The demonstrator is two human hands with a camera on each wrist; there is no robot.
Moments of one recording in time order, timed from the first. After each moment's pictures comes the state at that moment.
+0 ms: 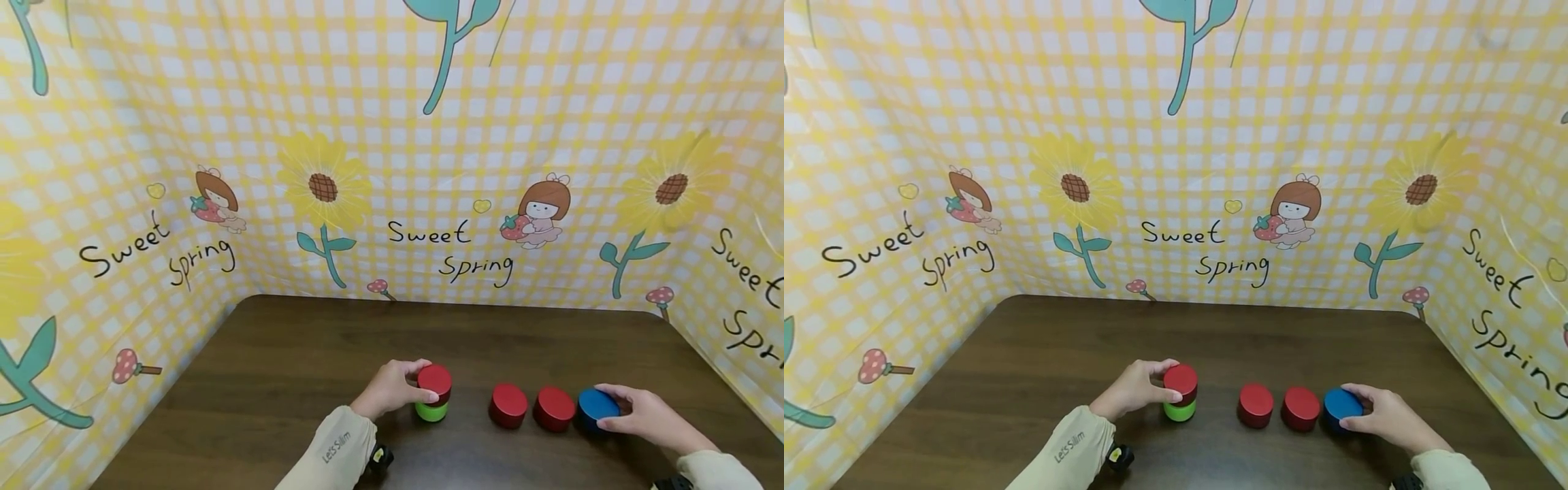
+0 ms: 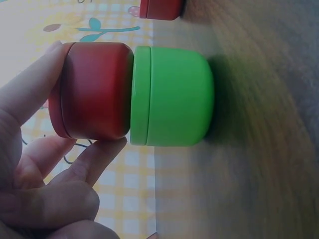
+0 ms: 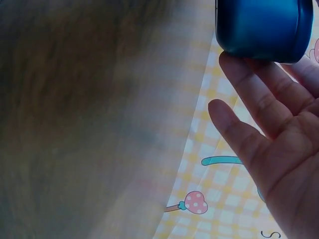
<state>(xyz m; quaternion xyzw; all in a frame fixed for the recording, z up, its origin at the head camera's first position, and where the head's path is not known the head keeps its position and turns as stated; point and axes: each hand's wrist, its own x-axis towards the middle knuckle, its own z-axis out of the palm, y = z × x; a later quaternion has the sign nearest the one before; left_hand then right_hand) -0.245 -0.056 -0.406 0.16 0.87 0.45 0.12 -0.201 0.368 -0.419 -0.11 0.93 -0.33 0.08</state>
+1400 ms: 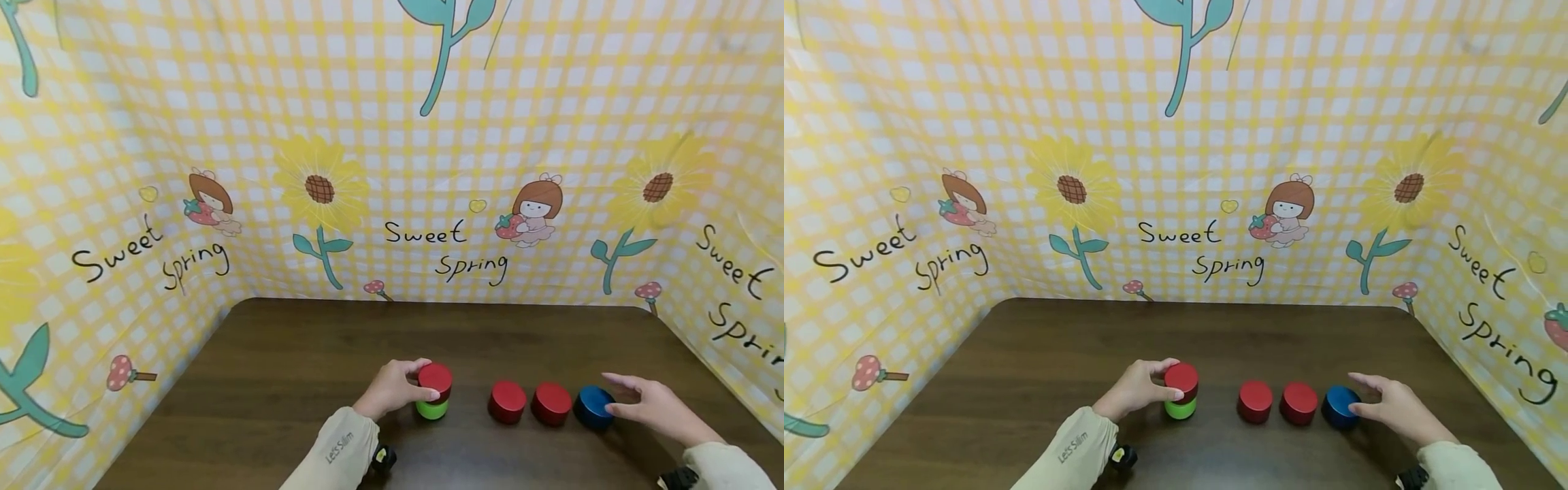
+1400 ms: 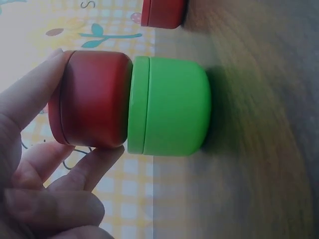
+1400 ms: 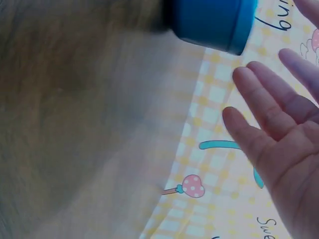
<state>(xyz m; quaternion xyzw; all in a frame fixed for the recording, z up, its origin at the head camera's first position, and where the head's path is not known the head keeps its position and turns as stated) -0.245 -0.057 -0.408 0.18 0.87 0.45 0.10 -0.188 0.372 -0.408 -0.10 0.95 -0.30 0.02</state>
